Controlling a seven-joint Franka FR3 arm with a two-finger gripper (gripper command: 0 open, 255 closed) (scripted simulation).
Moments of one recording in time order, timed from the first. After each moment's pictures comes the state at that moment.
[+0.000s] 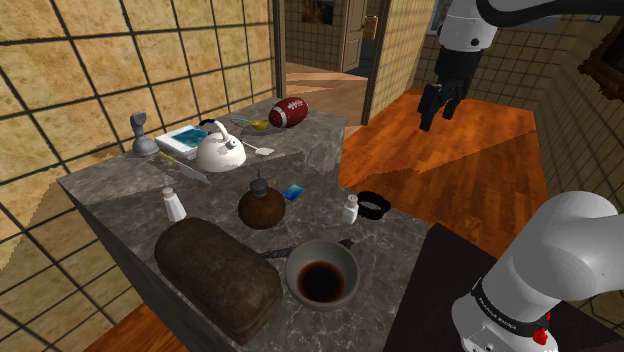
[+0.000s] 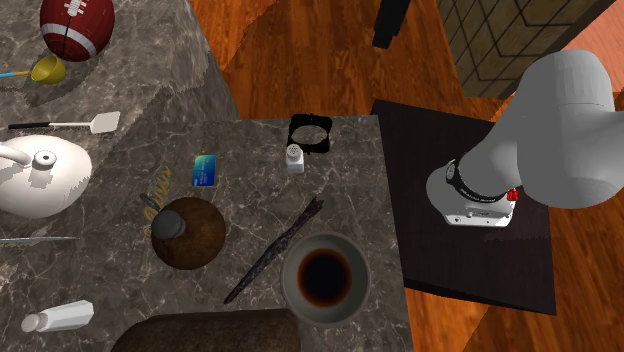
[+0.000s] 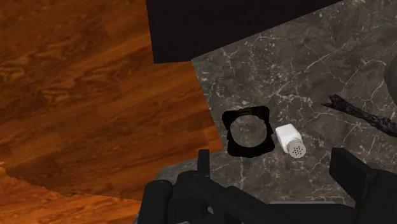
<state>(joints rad) -0.02 -0.83 -0.04 -2.40 -0.10 1.59 0.00</state>
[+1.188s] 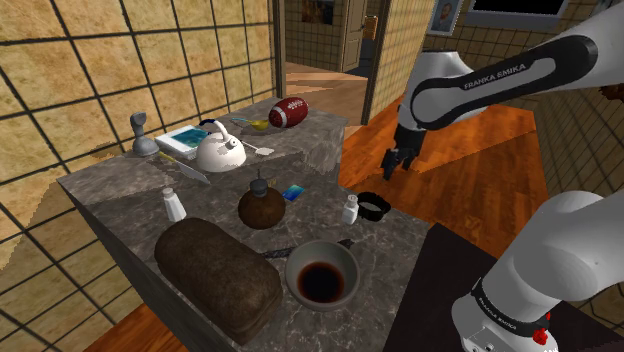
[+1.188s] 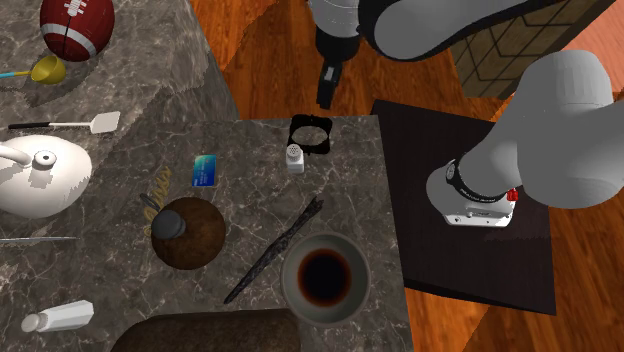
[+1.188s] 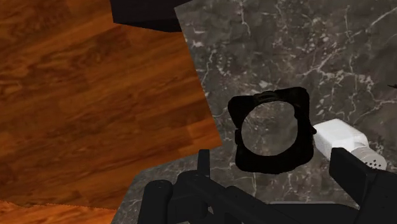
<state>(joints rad) -0.02 -0.51 -0.17 -2.70 -0.09 2.23 -0.09</state>
